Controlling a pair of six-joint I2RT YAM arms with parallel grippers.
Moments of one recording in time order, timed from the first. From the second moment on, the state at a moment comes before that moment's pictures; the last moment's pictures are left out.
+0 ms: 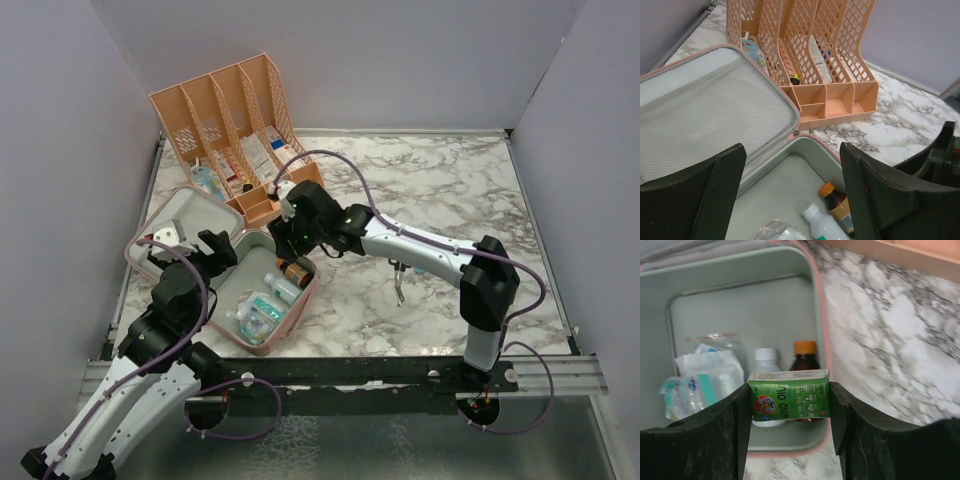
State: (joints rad) left arm -0.62 0.42 0.63 -0.39 -0.73 -0.46; right arm 0.94 1.82 1.53 -0.44 -0.03 0.14
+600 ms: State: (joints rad) left arm -0.62 0.22 0.63 -0.47 -0.84 -0.50; right arm 1.08 2.23 1.88 -0.45 0.07 0.19
